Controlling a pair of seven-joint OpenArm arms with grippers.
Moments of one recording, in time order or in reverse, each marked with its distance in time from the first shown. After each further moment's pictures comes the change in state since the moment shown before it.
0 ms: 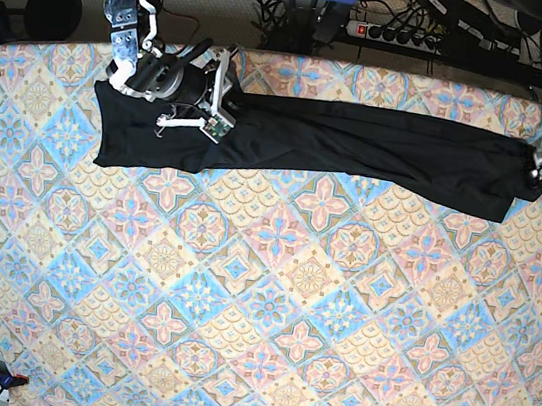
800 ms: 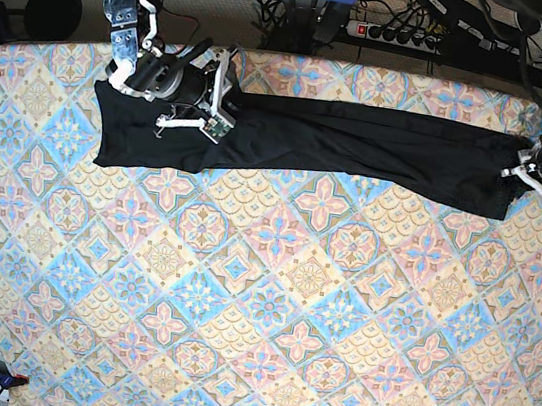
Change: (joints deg) left arm -0.7 3.5 -1.1 -0.3 -1.0 -0.1 0.5; right arm -0.2 0.0 0.3 2.4 0.2 0.0 0.0
